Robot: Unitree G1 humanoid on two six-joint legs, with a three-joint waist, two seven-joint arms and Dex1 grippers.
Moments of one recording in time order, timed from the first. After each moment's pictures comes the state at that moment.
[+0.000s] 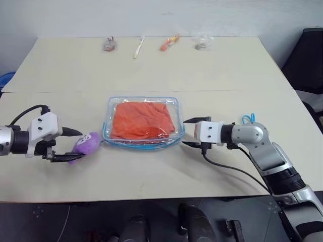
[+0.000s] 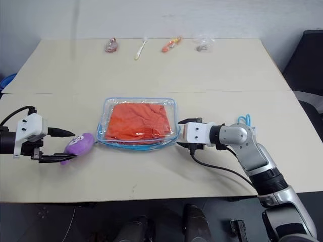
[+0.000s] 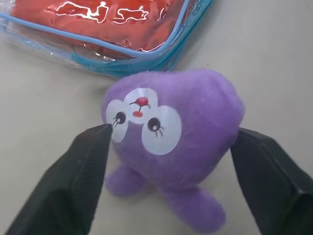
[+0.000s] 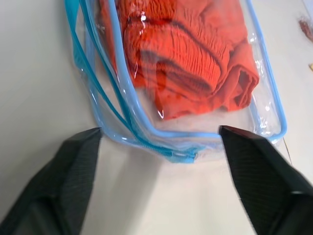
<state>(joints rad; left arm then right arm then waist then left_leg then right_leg) -0.18 1.18 0.24 0.06 -0.34 0.23 -1.31 -0.56 -0.66 0.26 -0.01 -0.07 -0.03 0.98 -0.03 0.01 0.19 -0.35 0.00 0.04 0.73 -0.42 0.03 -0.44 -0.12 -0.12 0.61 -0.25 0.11</state>
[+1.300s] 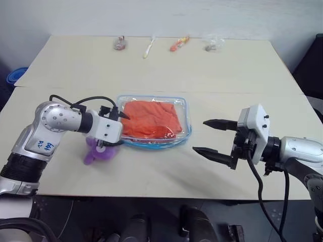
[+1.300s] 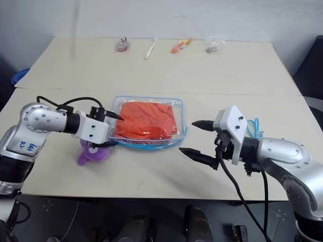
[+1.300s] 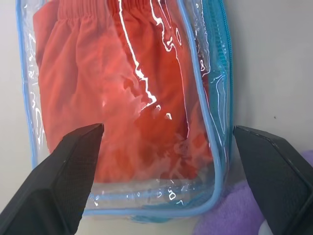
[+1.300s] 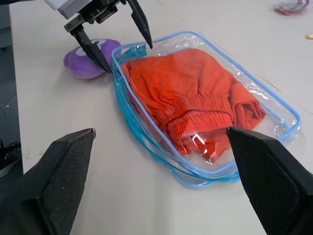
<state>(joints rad) -0.65 0.92 -0.21 0.07 0.11 -0.23 -1.13 -0.27 -0.82 -0.22 -0.71 0.79 0.86 0.74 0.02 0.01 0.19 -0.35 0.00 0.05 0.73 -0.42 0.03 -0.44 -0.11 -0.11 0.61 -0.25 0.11</state>
